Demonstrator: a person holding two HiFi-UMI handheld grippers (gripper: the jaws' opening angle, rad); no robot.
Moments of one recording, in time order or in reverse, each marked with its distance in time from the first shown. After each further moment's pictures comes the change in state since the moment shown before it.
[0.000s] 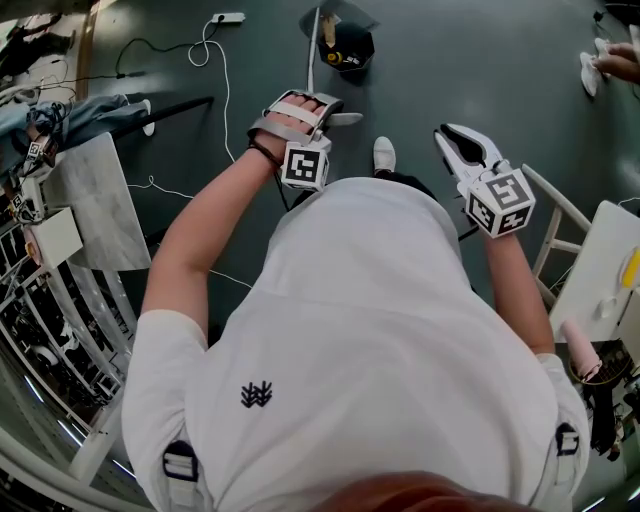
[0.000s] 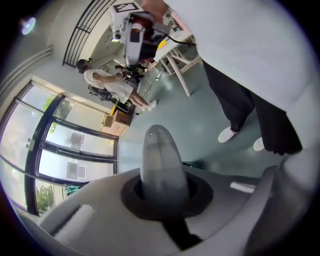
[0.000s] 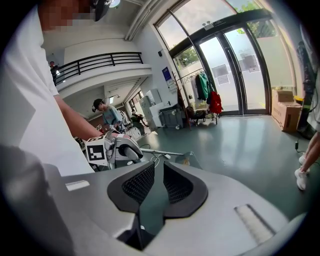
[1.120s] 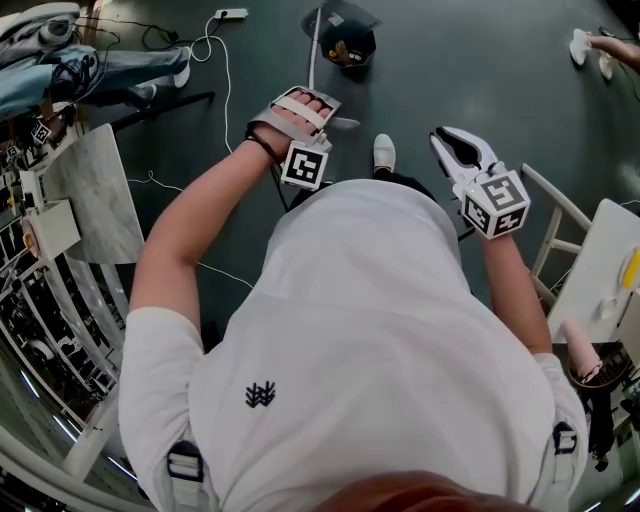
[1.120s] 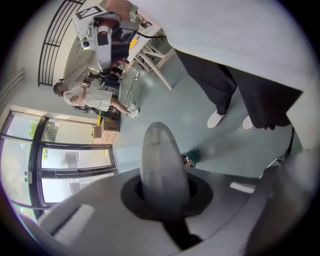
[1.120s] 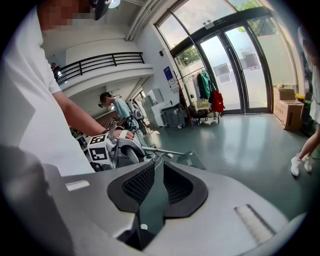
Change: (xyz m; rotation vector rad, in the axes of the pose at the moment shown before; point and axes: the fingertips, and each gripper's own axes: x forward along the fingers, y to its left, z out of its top) left arm -0.012 0.000 0.012 0.260 0.037 0.058; right arm -0.006 0.016 -0.020 0.002 0.005 0.023
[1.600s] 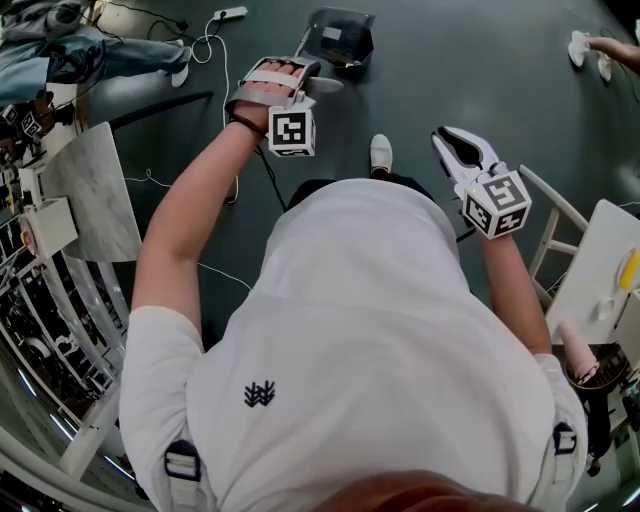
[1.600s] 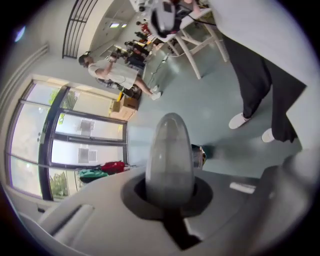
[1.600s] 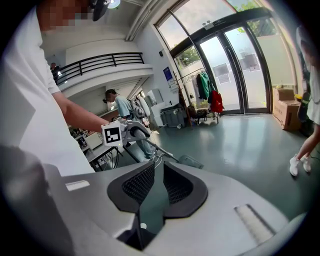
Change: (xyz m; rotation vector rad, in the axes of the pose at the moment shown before) left arm 0.020 0.032 -0.081 -0.228 0.188 0.027; right arm -0.011 -0.007 -0.002 -0.002 -0.001 -0.005
